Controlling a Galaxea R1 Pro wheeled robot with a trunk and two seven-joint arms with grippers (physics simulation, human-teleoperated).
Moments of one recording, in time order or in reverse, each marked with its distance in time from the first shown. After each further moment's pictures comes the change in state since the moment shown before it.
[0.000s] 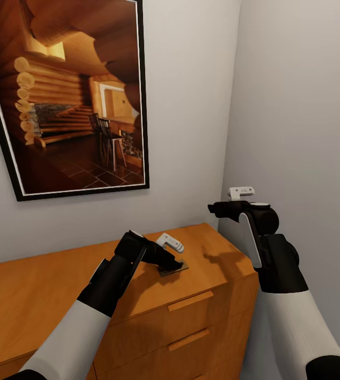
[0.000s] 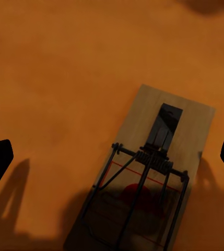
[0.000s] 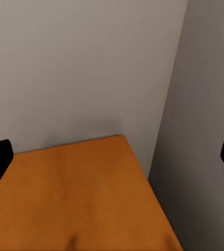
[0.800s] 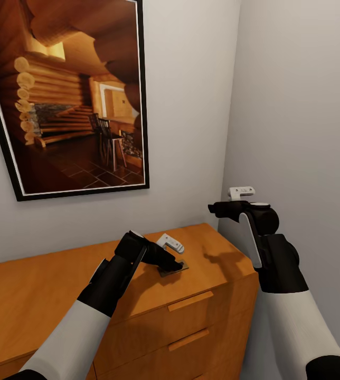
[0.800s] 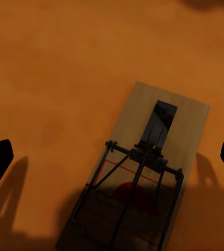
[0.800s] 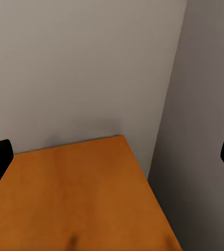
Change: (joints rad) left arm 0.000 0.000 0.001 0.008 0.002 0.000 -0.014; right arm 0.000 0.000 0.000 0.000 0.001 0.000 0.000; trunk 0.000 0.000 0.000
